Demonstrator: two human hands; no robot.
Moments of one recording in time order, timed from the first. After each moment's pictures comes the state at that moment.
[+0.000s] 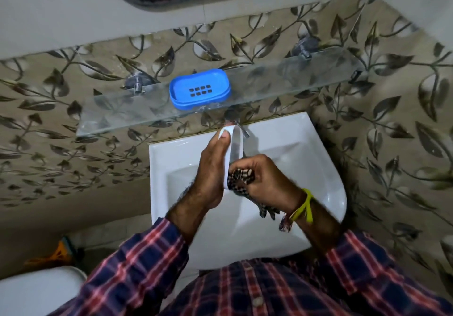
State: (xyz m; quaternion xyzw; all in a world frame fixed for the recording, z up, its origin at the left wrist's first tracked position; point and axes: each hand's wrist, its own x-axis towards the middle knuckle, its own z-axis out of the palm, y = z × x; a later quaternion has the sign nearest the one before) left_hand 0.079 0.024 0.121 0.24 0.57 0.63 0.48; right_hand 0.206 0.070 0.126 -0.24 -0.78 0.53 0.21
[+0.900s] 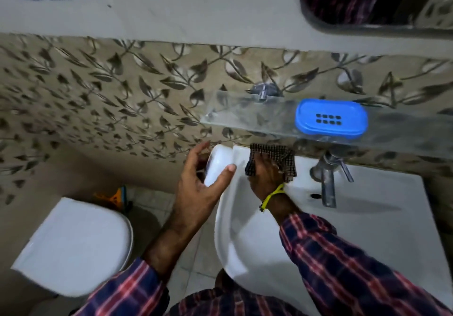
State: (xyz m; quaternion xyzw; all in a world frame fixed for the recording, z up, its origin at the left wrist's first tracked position) left_hand -0.047 -0.119 0.130 0.26 0.75 0.60 0.10; right_hand -0.002 0.059 0.026 -0.34 -0.92 0.19 0.00
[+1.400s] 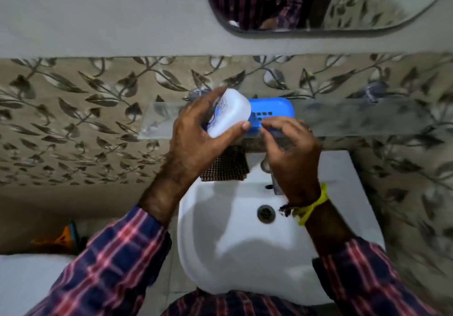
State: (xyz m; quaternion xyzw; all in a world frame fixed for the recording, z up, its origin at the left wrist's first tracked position) left_hand -0.051 0.002 0.195 0.47 0.68 0.56 0.04; right_hand 0.101 0.097 0.173 -0.27 -0.78 0.18 0.53
